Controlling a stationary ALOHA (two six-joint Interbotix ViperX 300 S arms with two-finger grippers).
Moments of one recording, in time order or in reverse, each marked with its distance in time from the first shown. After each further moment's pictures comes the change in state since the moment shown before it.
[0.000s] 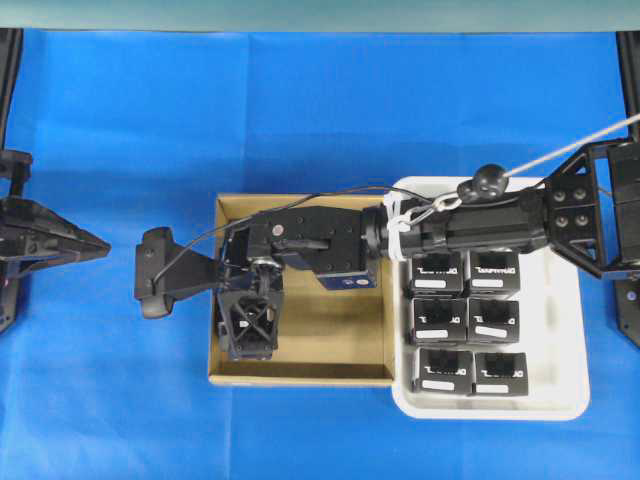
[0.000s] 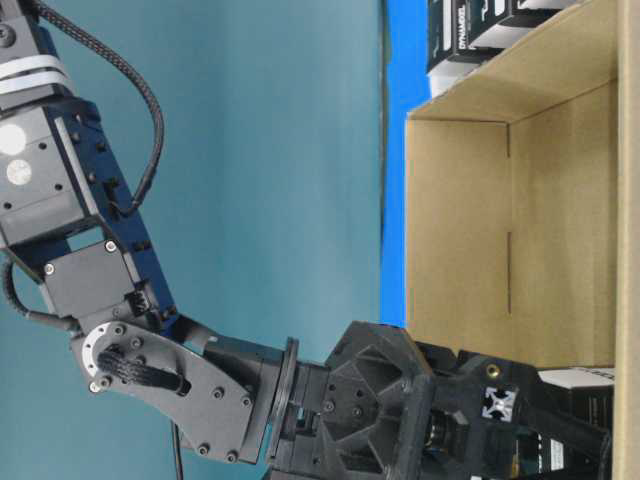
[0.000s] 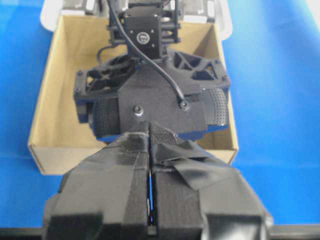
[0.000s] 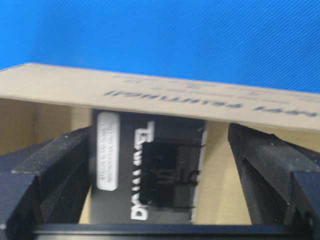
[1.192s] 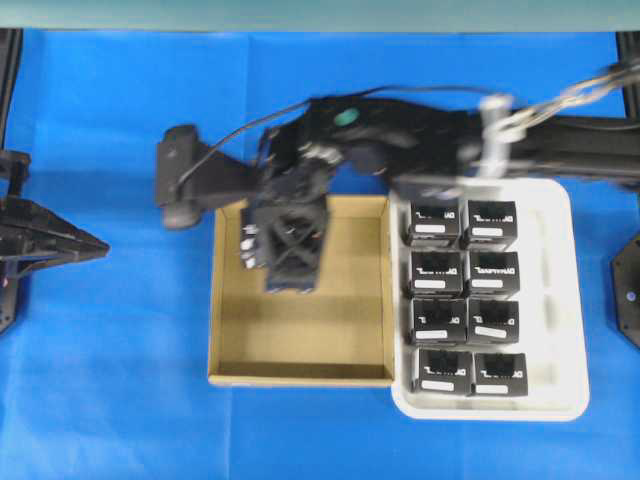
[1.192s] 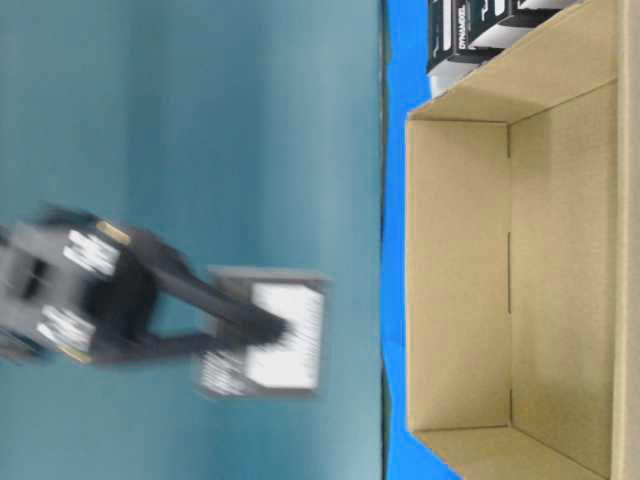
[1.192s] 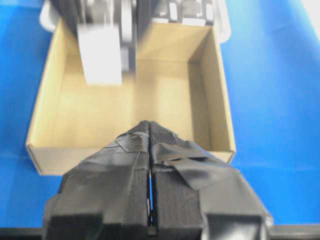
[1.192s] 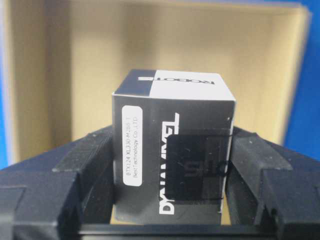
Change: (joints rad) left arm -0.003 -0.006 0.000 0.000 0.000 -0.014; right arm -0.109 -0.359 0.046 -0.002 0.284 -0.064
